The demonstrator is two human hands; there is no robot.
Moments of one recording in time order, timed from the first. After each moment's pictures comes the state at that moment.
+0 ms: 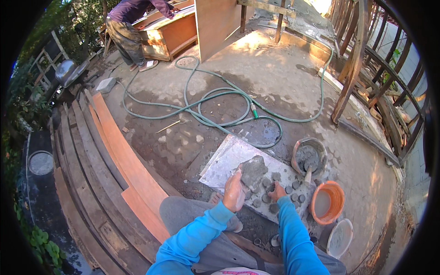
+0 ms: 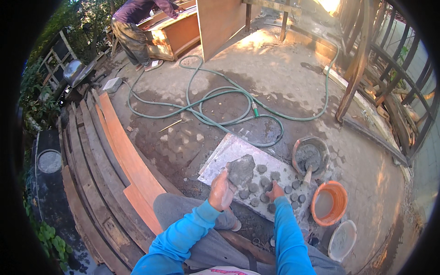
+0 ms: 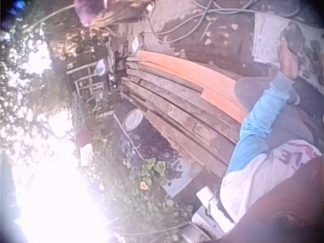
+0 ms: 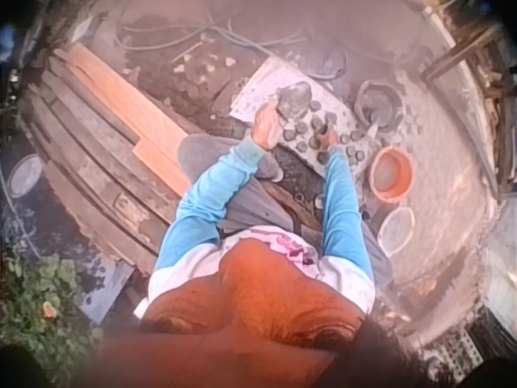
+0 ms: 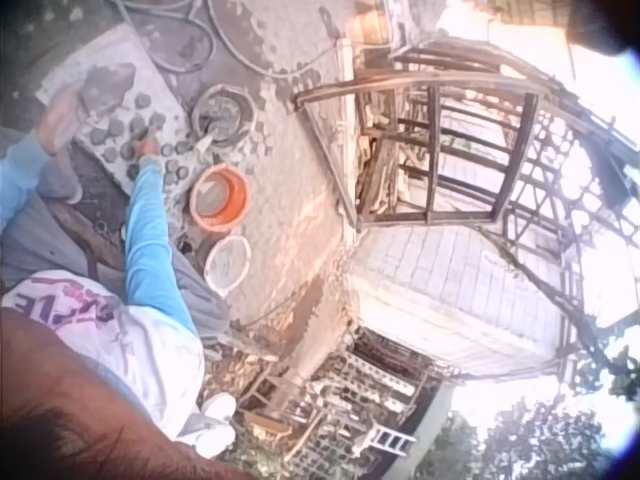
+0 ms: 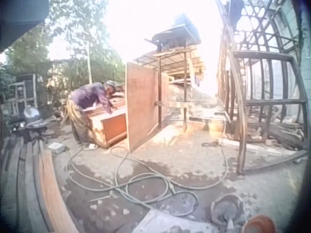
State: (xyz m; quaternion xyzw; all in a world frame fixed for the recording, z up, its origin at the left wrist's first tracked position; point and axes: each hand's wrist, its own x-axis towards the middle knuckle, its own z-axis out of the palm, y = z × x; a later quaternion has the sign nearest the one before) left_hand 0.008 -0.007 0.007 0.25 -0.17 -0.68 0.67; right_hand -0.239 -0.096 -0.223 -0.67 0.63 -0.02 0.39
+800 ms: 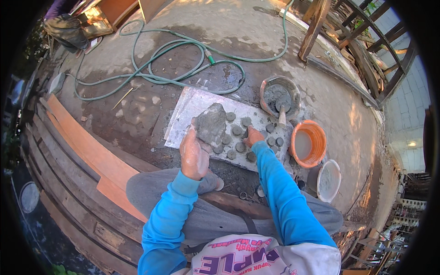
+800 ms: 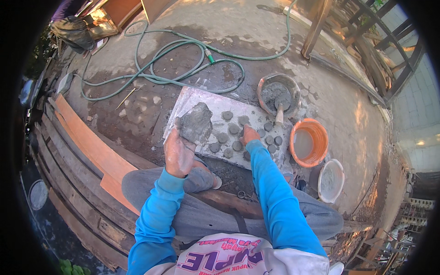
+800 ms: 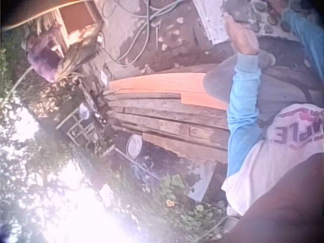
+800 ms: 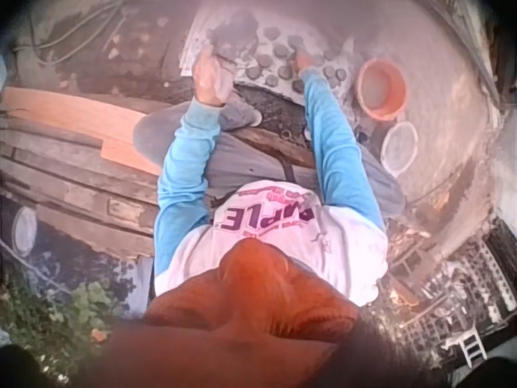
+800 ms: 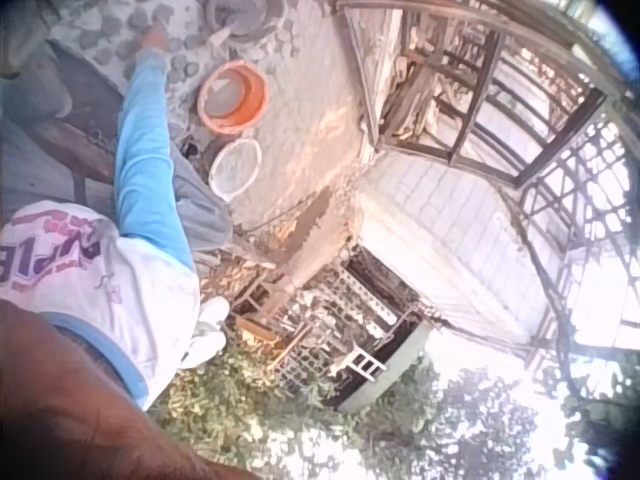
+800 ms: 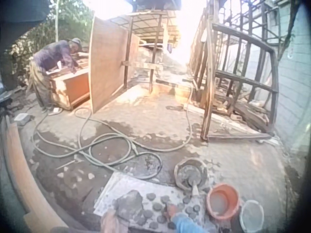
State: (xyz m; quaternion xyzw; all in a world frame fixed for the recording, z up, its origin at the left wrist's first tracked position) left_hand 0.010 -0.007 0.014 0.29 -0.15 -0.67 0.66; right_hand -0.238 -0.099 -0.214 -0.69 0.67 0.08 0.25
